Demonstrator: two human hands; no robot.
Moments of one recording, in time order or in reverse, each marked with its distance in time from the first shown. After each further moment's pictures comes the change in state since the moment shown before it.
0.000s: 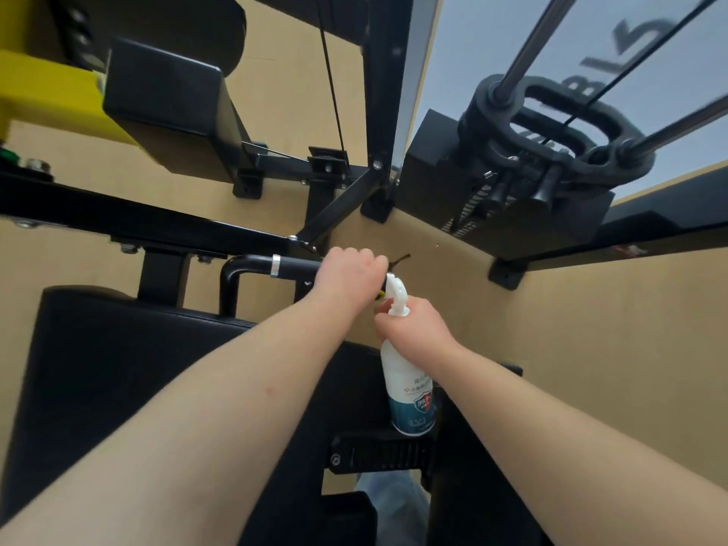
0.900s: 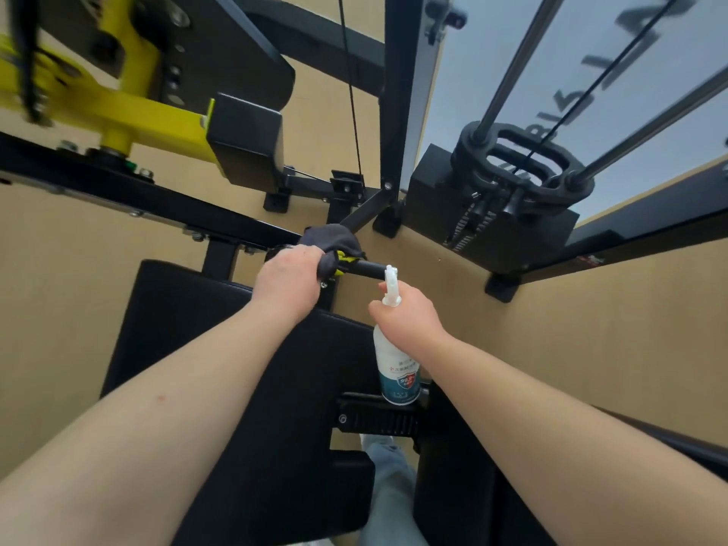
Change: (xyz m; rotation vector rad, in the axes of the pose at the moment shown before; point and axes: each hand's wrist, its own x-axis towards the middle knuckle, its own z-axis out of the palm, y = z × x) left_hand -0.136 -0.040 -0.040 -0.517 0.185 -0.480; right_hand -0.094 -0.027 -0.007 -0.034 0.062 -0.138
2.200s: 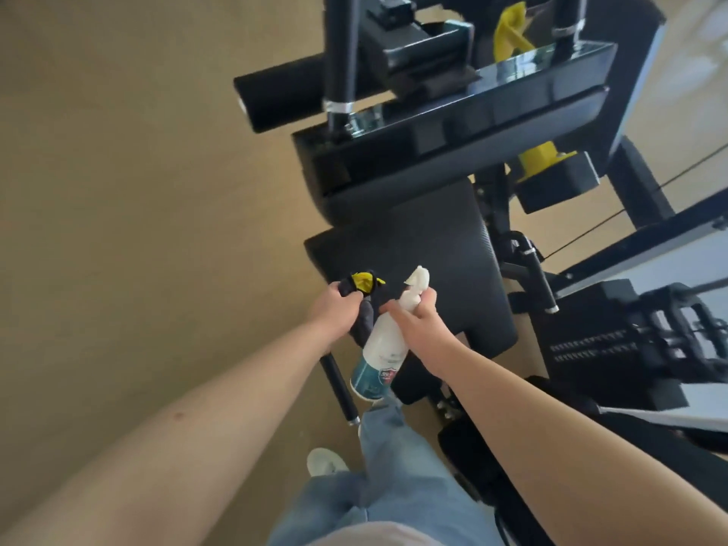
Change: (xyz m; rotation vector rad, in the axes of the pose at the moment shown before) left_hand -0.462 -0.124 0.106 -1.542 0.325 -1.009; right_hand -0.327 0.032 0.213 -0.321 -0.480 -0.334
